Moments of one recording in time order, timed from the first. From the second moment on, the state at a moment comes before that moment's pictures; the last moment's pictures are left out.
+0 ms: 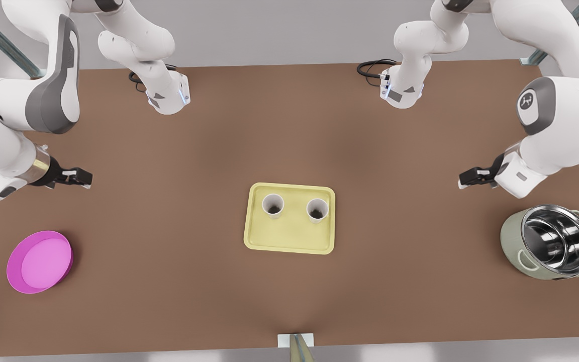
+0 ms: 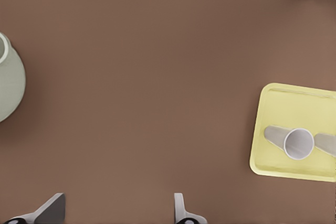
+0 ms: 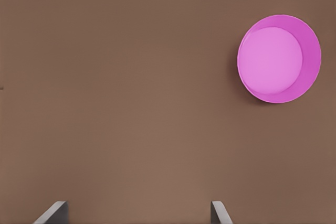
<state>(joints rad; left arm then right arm) -0.01 0.20 -0.02 -1.44 -0.09 1.58 -0.05 0.03 0.13 -0.08 -1.52 -0.07 1.56 -0.05</state>
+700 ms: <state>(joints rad) 0.00 0.21 -0.04 -1.44 -0.09 1.59 -0.02 0.42 0.51 0.14 -1.66 -0.03 2.04 0.32</state>
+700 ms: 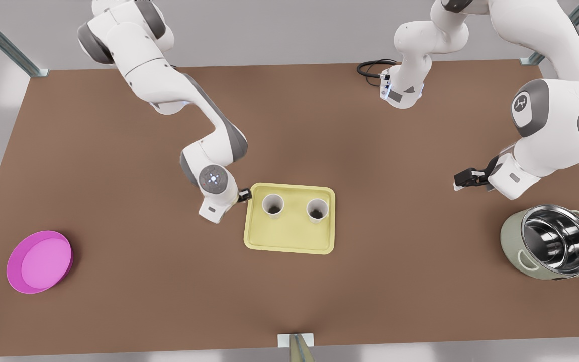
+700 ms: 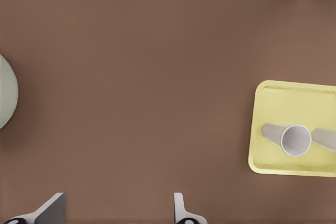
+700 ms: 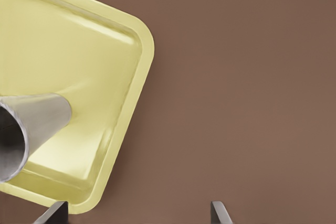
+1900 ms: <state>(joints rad) -0.01 0.21 -0.04 -1.45 -0.08 1.59 -0.01 0.41 0.59 0.19 -1.63 -0.02 2.29 0.89</state>
